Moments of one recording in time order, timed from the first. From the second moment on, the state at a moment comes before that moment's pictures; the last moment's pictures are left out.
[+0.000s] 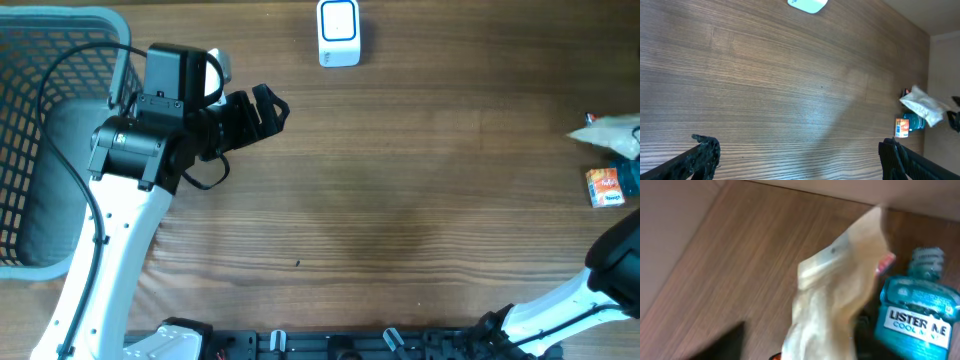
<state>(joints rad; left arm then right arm) -0.23 1.37 1.46 -1.01 0.30 -0.58 -0.68 1.93 1.49 -0.33 0.06 0.47</state>
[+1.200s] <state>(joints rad) -0.23 1.37 1.46 -1.01 0.30 -0.58 -0.54 0.85 1.26 -1.25 -0.44 0.61</state>
